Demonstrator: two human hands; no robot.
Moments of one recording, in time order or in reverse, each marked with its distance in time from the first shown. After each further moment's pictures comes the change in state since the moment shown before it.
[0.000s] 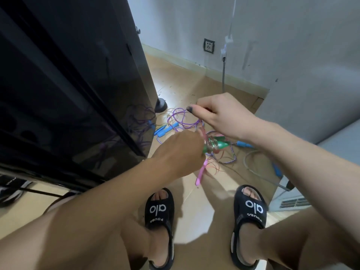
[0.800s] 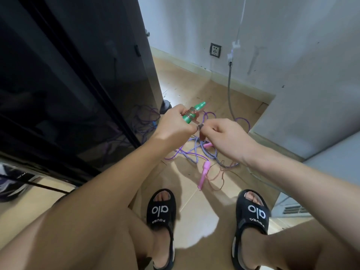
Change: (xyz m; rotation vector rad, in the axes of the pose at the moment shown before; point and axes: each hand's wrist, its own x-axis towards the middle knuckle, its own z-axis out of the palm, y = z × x) left_hand 0.025 -0.034 -0.023 -0.736 0.219 -0.390; right_hand -0.026 -0.013 0.028 0.249 -0.086 0.330
